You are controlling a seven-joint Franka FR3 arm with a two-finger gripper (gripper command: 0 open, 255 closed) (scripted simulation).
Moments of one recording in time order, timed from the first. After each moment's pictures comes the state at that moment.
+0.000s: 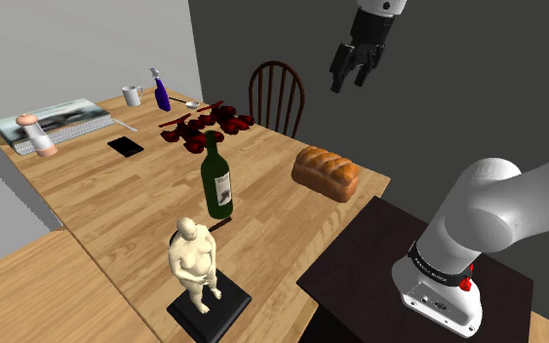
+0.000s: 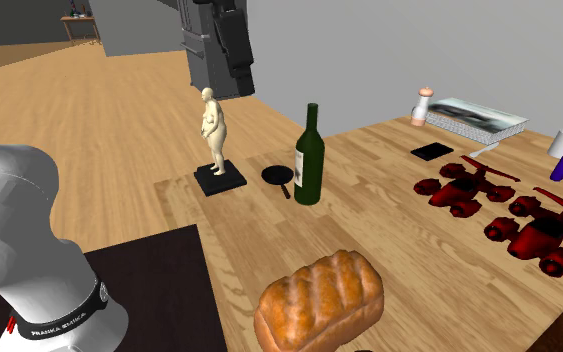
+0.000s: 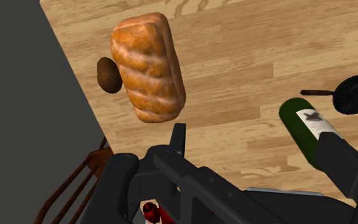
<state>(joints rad) 0.01 -0.76 -0.02 -2.30 0.00 1.71 0.12</state>
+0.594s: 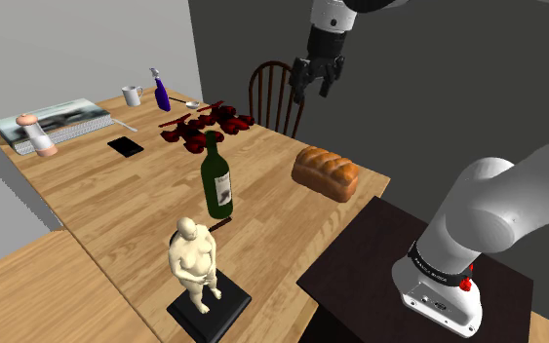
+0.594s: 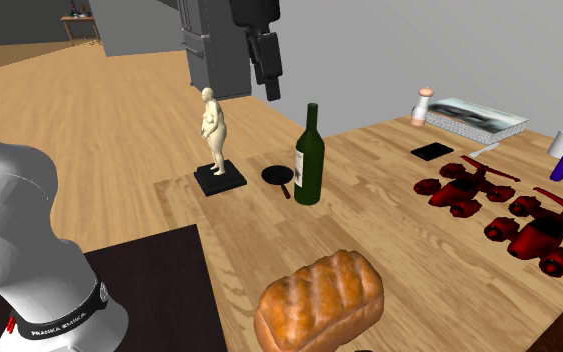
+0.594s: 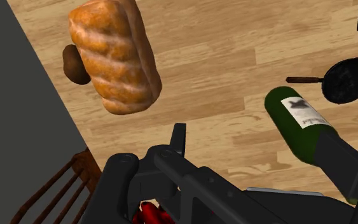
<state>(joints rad) 0.04 -0.54 0.07 -2.23 0.04 1.83 0.24</state>
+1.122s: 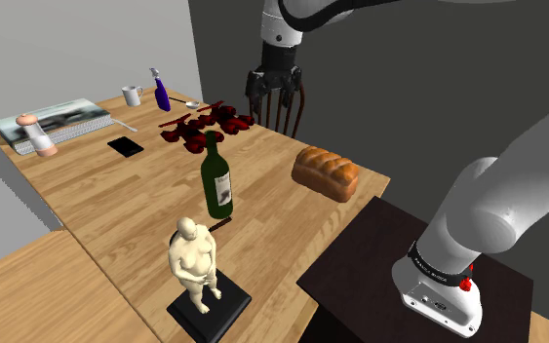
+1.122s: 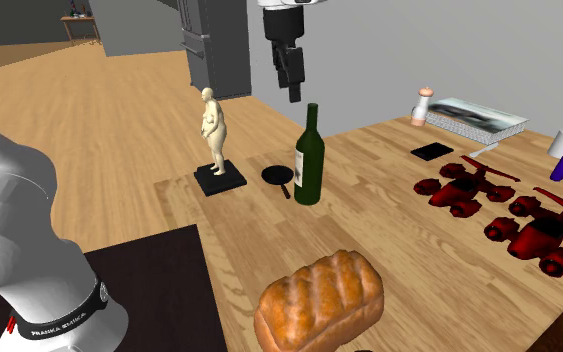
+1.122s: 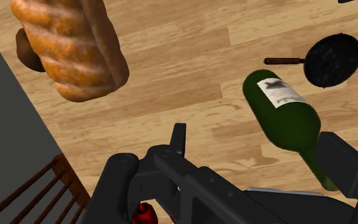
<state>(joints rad) 0.06 -0.27 0.17 -2.06 0.04 1.91 0.37</state>
